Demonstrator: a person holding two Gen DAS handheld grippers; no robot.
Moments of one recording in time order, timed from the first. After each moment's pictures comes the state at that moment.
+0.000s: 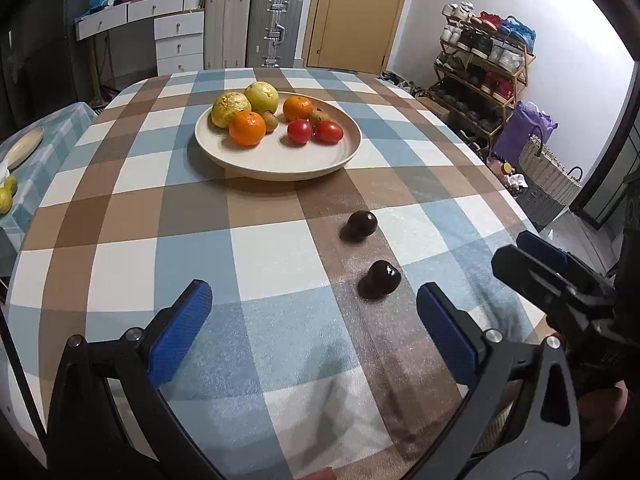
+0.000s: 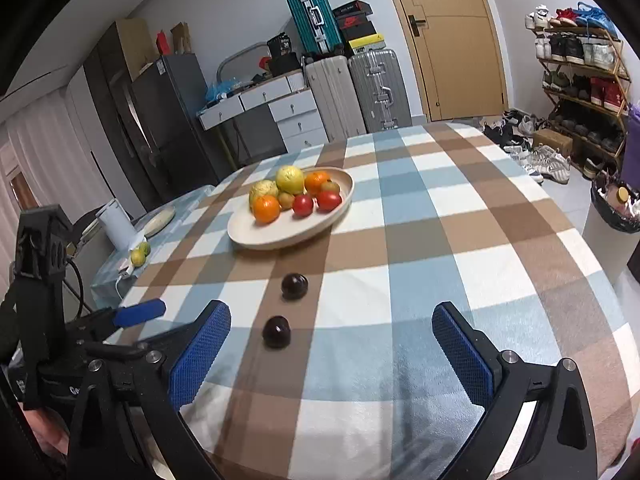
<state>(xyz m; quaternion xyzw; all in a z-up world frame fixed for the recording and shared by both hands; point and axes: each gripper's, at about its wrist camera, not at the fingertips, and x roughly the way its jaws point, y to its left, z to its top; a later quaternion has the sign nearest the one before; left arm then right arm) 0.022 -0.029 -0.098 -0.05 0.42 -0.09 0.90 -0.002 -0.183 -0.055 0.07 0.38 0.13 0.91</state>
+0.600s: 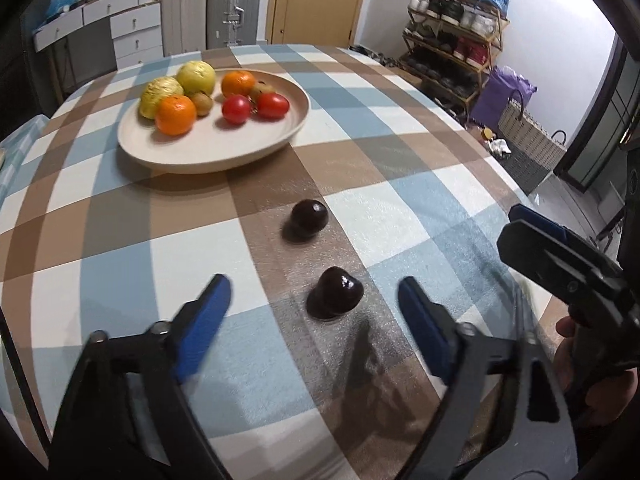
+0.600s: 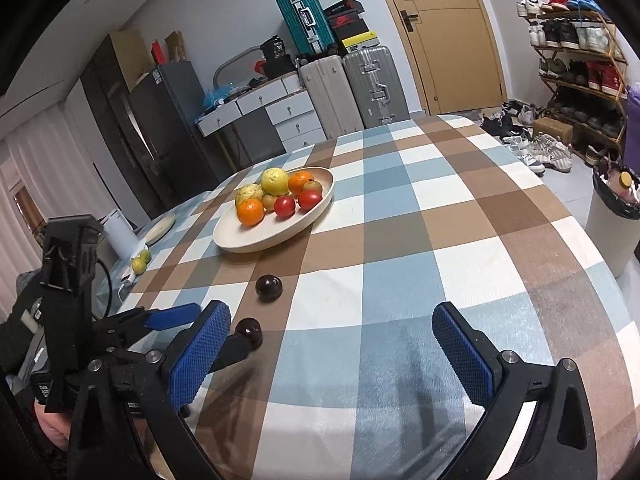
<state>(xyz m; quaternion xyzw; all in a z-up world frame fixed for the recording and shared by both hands) 0.061 -0.077 -0.128 -0.01 0.45 -0.15 0.88 0.009 -0.214 -0.067 0.10 0.38 0.14 0.91</state>
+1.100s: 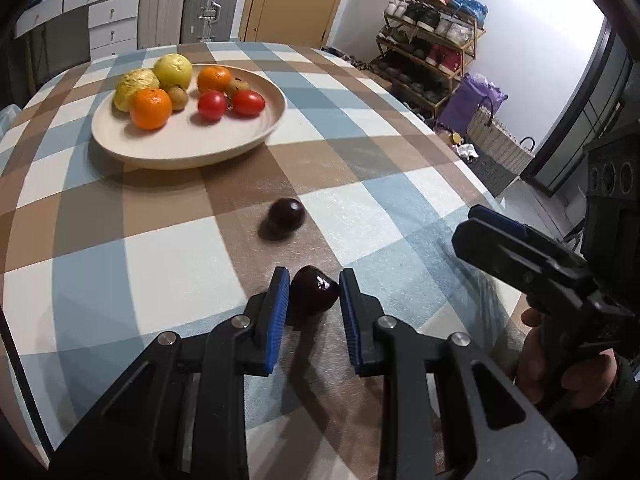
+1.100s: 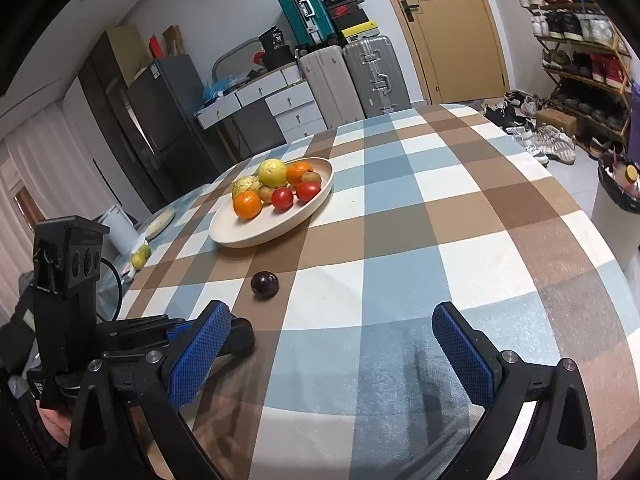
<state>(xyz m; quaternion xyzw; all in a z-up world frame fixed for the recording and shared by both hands) 0.060 -0.062 -0.129 -0.06 0.44 -0.21 0.87 0.018 -0.210 -0.073 0.10 0.39 0.14 0.90</state>
